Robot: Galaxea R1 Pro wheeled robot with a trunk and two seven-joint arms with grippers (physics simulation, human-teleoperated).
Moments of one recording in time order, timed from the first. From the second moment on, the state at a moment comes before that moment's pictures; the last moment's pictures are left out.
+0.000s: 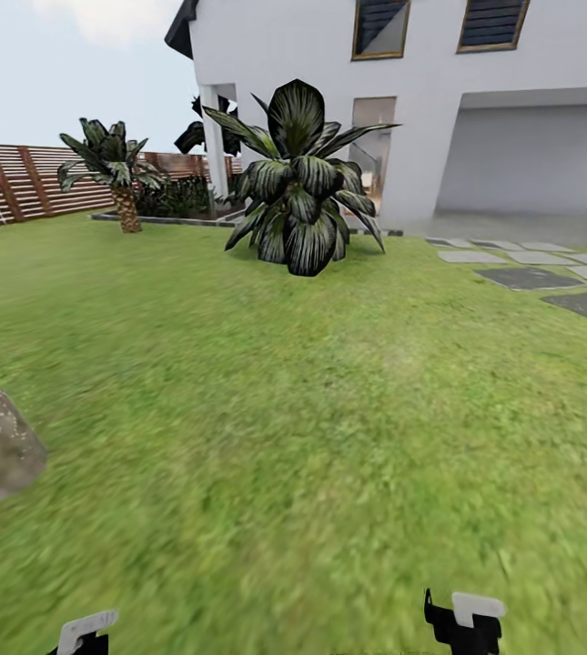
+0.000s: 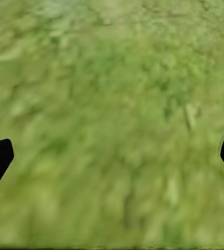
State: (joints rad) left arm -0.36 0.18 0.45 -0.19 -0.15 -0.34 -0.10; right arm -0.41 -0.04 -0.30 -0.13 0.33 -0.55 -0.29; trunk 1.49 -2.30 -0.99
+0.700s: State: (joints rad) left arm -0.36 0.18 0.44 -0.18 -0.13 -0.34 -0.10; right arm -0.41 -0.04 -0.30 -0.13 0.33 -0.55 -0.29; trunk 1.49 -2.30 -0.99
